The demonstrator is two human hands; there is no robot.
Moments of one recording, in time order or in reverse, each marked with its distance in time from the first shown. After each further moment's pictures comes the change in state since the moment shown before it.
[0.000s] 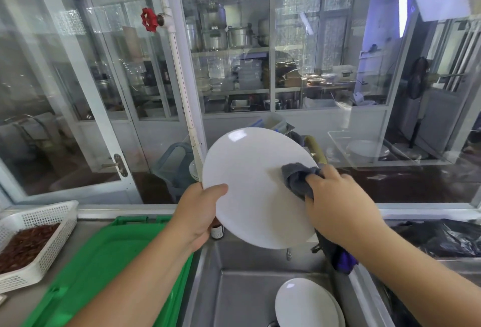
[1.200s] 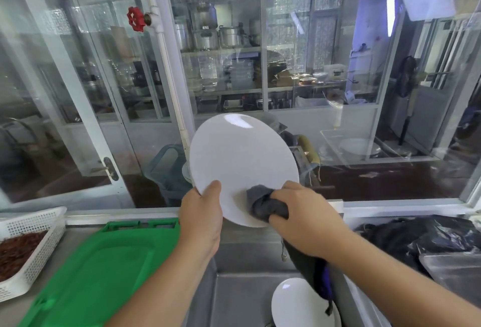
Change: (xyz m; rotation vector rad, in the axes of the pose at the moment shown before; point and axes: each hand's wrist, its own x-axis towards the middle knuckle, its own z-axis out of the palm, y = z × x) left_hand 0.011 -0.020 0.032 -0.145 0.251 0.115; right_hand 0.000 -0.026 0.017 0.485 -0.028 -0.186
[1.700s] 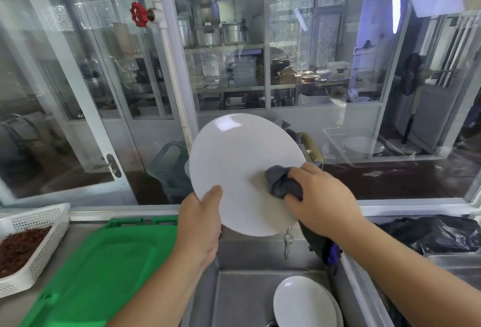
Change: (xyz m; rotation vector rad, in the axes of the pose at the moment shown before) left_hand -0.008 -0.003 -0.017 0.022 -0.100 0.030; right_hand 0.018 0.021 -0.007 -0.153 0.172 0.033
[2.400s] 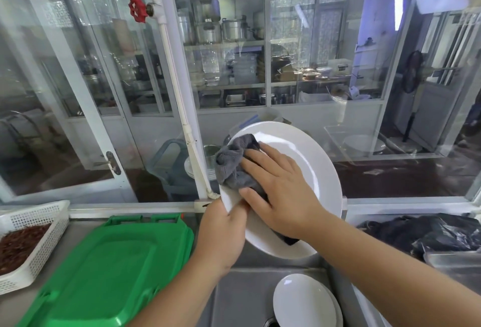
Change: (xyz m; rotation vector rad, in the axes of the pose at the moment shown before) left_hand -0.018 -0.014 0.013 0.313 -0.194 0.166; right_hand 0.018 -0.041 0.023 0.142 0.110 -0.370
